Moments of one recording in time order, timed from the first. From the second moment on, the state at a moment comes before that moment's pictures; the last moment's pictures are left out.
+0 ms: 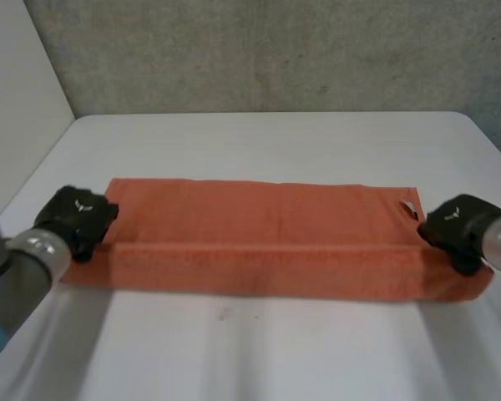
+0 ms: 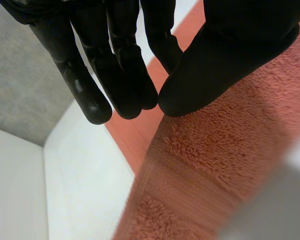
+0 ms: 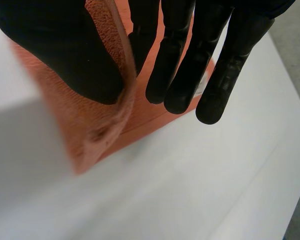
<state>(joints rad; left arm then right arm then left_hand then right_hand) 4.50 -1.82 -1.75 3.21 -1.51 3.84 1.68 -1.25 1.52 0.38 1.41 2.20 1.18 1.22 1.21 1.22 1.03 0.98 1.18 1.19 1.19 0.99</state>
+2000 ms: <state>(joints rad) 4.41 -1.83 -1.82 3.45 -1.52 3.13 1.62 -1.03 1.57 -0.12 1.36 2.67 0.18 0.16 0.17 0.17 0.03 0.49 0.57 0.57 0.57 0.38</state>
